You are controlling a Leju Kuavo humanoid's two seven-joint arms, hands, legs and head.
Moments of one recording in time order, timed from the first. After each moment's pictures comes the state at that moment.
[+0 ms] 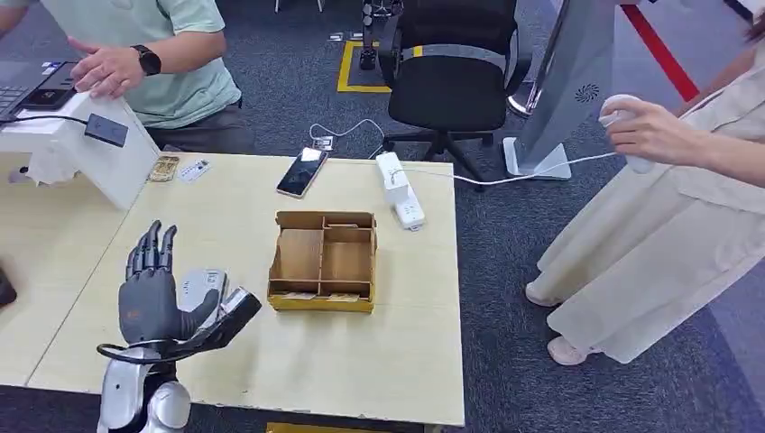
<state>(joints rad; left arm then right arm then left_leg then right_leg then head) 0.06 -0.18 0.19 -1.72 -1.31 0.22 -0.19 -0.07 0.29 -0.90 -0.53 1.56 -0.30 -0.15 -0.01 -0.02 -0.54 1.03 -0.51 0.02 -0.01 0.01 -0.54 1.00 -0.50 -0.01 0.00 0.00</state>
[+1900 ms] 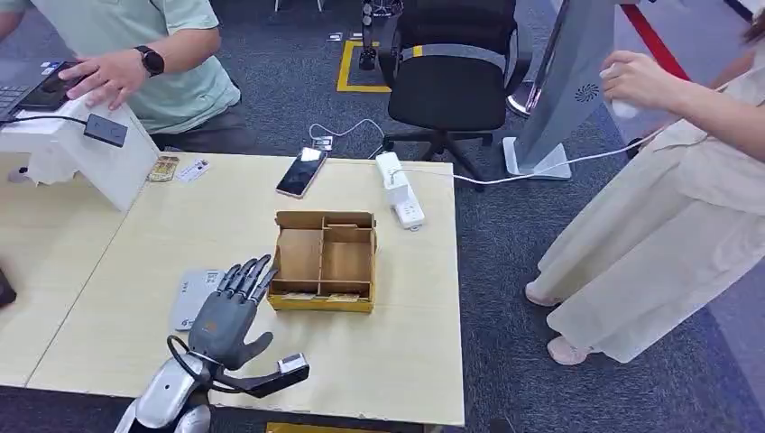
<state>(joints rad) 0.07 0.10 -0.20 -1.61 -1.31 0.12 -0.19 -0.11 0.28 -0.83 -0.47 1.57 -0.32 -0.12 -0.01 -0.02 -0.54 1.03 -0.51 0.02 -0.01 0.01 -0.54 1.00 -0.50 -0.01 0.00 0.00</state>
